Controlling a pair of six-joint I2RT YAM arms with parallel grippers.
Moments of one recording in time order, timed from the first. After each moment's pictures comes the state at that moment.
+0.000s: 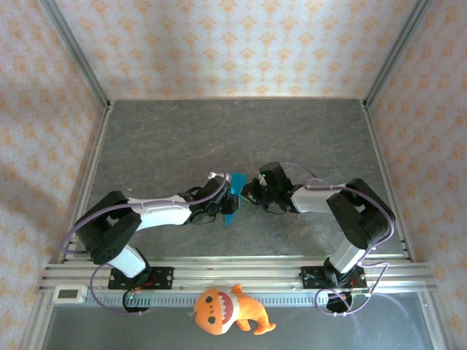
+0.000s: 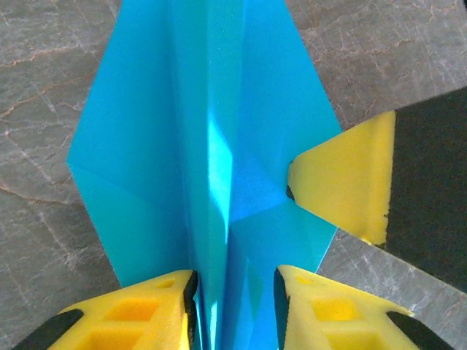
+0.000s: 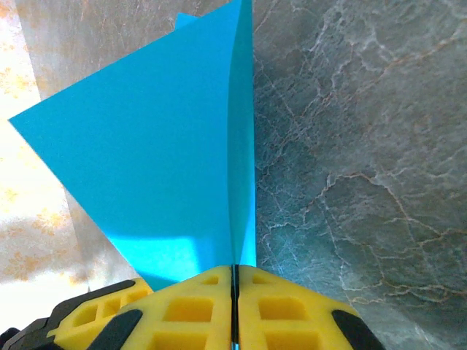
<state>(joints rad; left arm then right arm) -0.79 1.56 0.71 0.00 -0.05 -0.73 0.63 1.65 0.68 0.22 -0.39 1.11</state>
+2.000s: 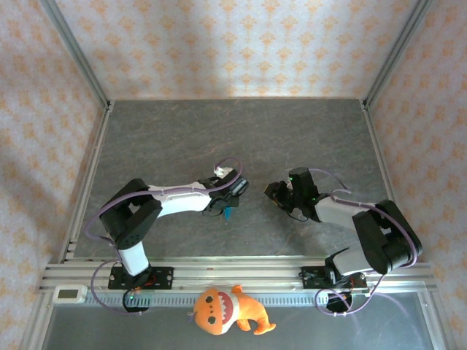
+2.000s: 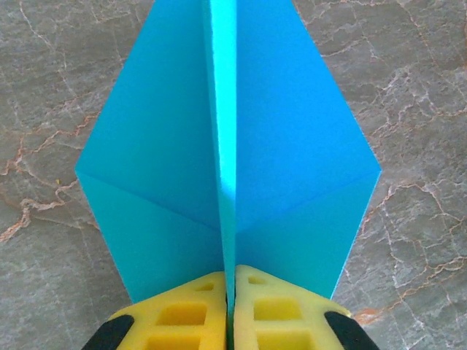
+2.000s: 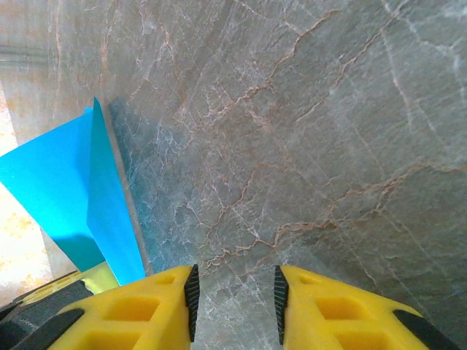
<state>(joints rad) -0.81 1.76 0.99 -0.36 -0.30 -0.81 0.43 1.41 0.47 0.15 -0.34 1.06</state>
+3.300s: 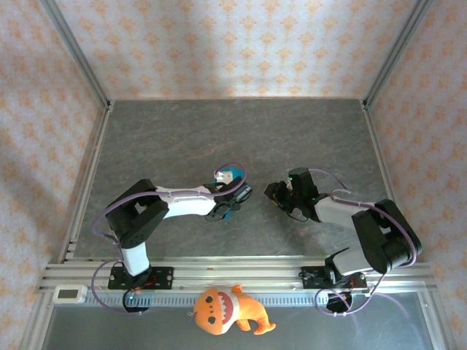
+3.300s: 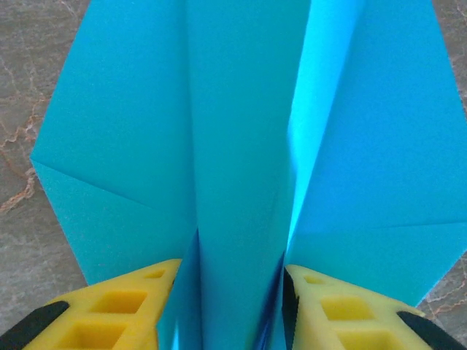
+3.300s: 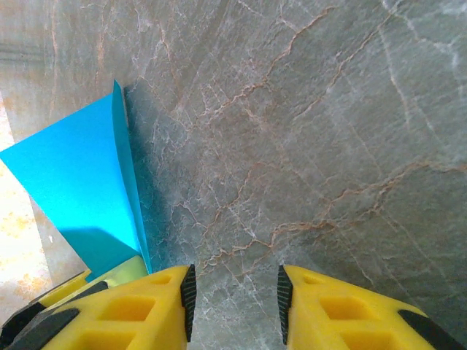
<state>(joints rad) -0.86 1.80 0.98 -0.36 -0.39 -0.93 0.43 1.41 0.47 0.15 -0.34 1.05</state>
